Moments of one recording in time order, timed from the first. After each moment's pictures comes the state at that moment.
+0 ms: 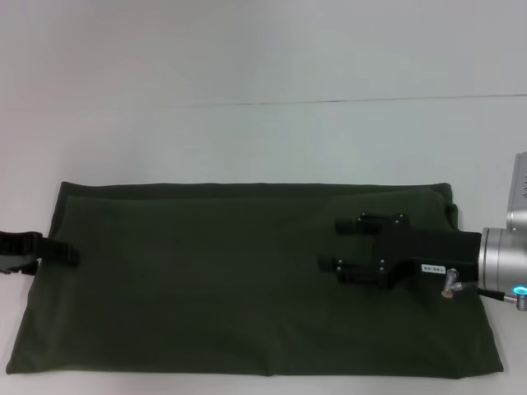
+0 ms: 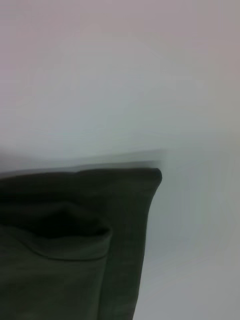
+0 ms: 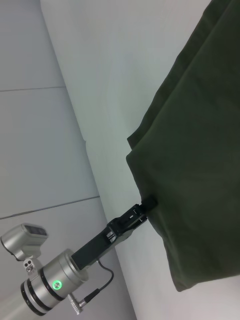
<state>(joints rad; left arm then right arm) -0.68 -1.95 0.58 0.72 2.72 1.36 -2.50 0.60 2.09 -0.64 -0.42 -2.05 -1.37 1.15</state>
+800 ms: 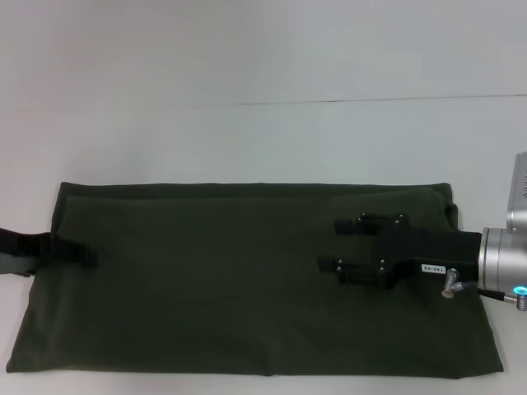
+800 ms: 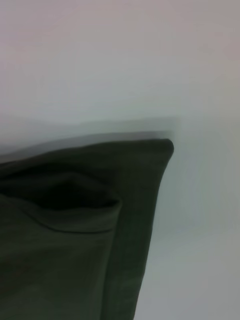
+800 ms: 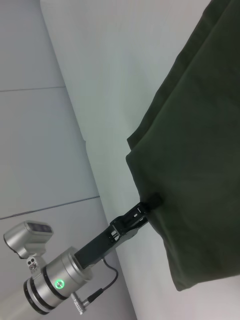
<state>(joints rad) -0.69 -1.95 0.57 0.67 2.69 1.36 -2.50 0.60 2.09 -0.64 -0.42 -2.05 -1.37 1.15</state>
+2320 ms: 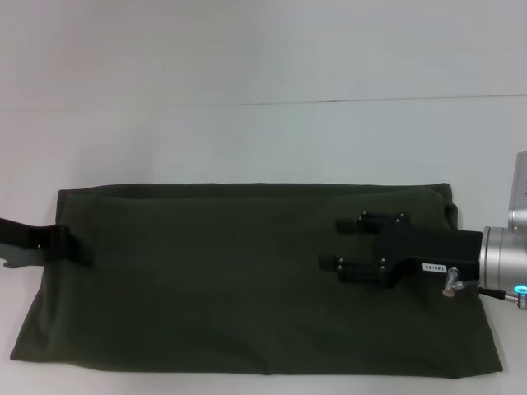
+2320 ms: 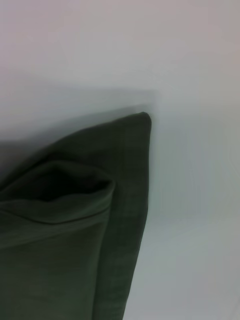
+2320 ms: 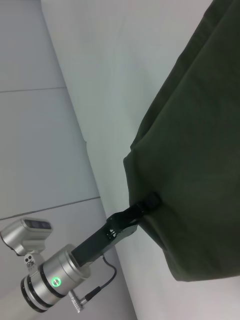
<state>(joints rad) -0.71 -1.95 0.56 0.65 2.66 1.38 -2.51 0.60 2.09 -0.64 -0.42 -2.05 -1.37 1.15</state>
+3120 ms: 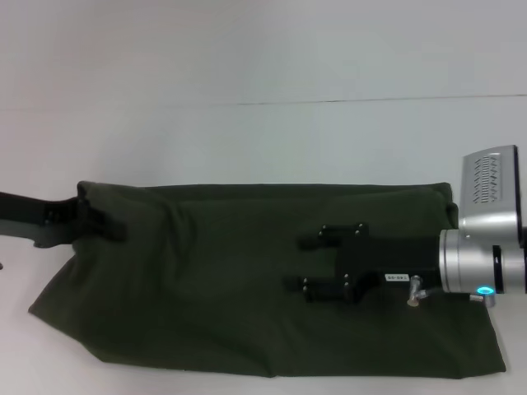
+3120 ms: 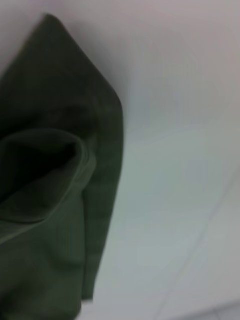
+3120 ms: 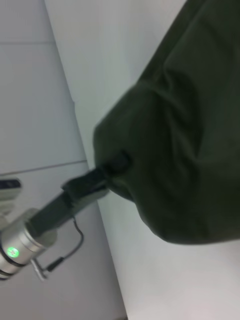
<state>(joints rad) -0.71 -1.94 0.54 0.69 2.48 1.57 -2.48 0.68 2.10 -0.74 -0.37 -2.04 -1.34 1.14</state>
